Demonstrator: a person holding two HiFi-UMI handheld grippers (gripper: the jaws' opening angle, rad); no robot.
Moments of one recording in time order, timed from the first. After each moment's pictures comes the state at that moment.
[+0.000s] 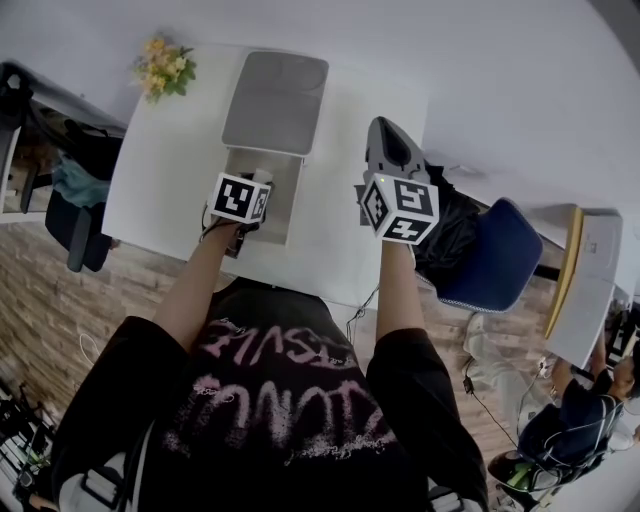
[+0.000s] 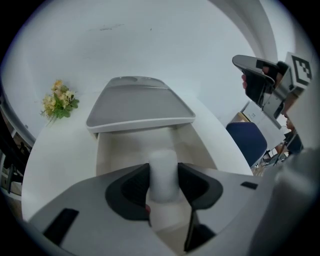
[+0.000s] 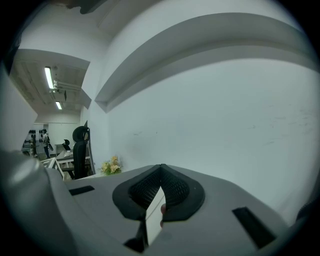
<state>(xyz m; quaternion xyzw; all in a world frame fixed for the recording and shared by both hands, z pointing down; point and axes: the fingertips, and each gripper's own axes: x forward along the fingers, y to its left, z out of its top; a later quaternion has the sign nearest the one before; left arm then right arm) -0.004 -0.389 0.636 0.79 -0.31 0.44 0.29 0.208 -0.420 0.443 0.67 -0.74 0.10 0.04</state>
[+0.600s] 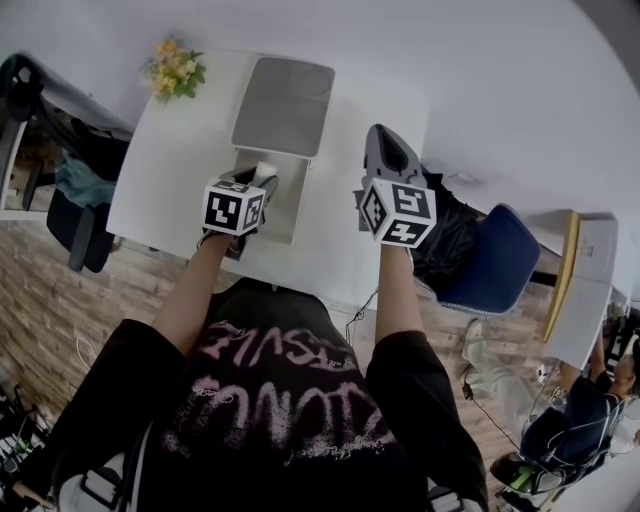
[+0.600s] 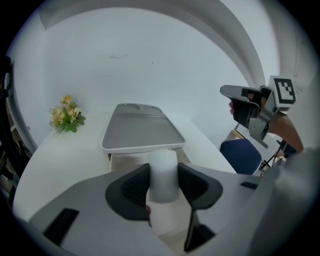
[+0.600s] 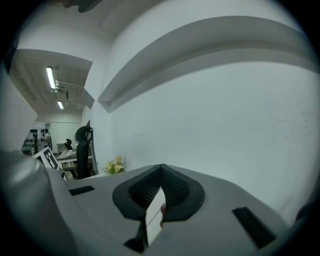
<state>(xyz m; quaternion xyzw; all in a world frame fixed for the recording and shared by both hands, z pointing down) -0.005 -0.398 0.580 0.85 -0.33 0.33 0.25 0.190 -0.411 0.437 0.66 -0.74 0.10 0.04</state>
